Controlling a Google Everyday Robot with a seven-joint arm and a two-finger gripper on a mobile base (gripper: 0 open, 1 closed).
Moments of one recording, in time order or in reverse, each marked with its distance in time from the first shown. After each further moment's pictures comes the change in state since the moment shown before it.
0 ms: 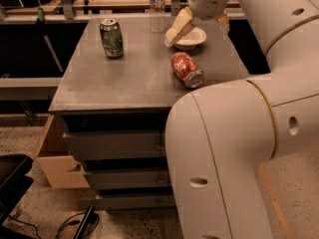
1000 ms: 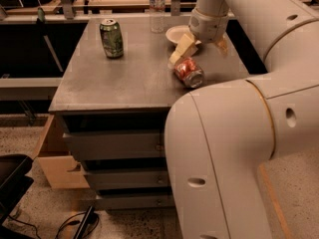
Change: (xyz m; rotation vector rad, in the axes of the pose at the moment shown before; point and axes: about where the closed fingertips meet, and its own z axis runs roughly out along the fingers) arm 0.038 0.001 0.055 -0.081 0.158 -0.022
